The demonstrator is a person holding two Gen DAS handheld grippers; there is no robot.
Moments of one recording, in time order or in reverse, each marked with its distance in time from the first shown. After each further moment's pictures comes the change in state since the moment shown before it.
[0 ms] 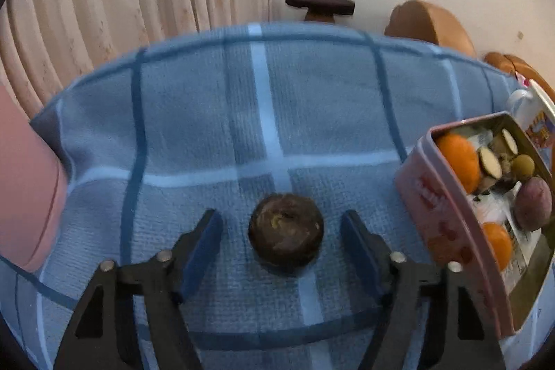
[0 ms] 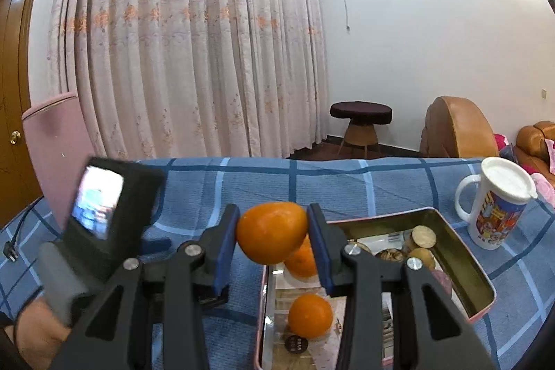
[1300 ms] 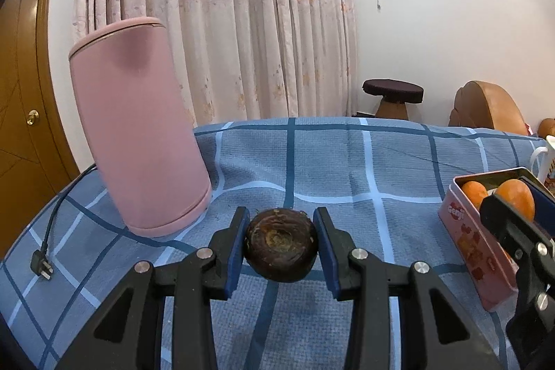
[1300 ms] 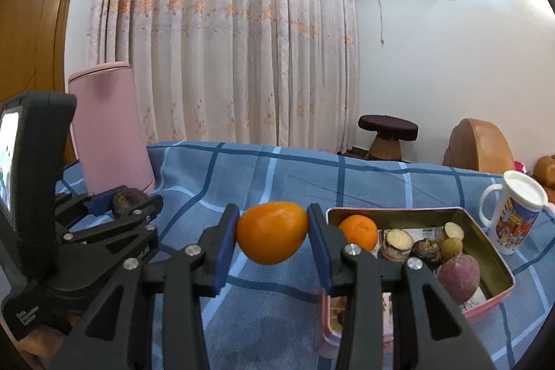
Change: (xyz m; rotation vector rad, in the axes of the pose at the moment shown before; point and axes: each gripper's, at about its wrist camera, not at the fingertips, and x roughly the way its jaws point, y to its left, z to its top) left arm -0.109 0.032 -0.069 -0.134 -0.361 0.306; right arm -0.023 0.047 -0.033 -0.132 -0.031 0.086
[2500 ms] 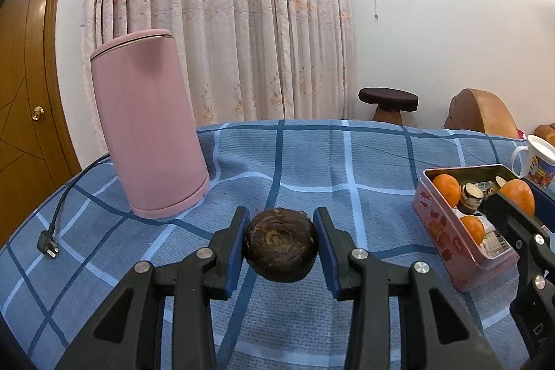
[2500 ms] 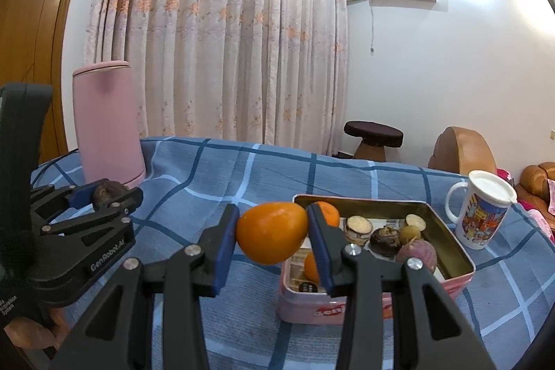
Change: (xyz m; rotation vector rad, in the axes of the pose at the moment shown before) left arm -0.037 -0.012 -0.015 -0.018 -0.031 -0.013; right arm -0.038 -0.021 -0.015 -0.020 -0.010 -0.055
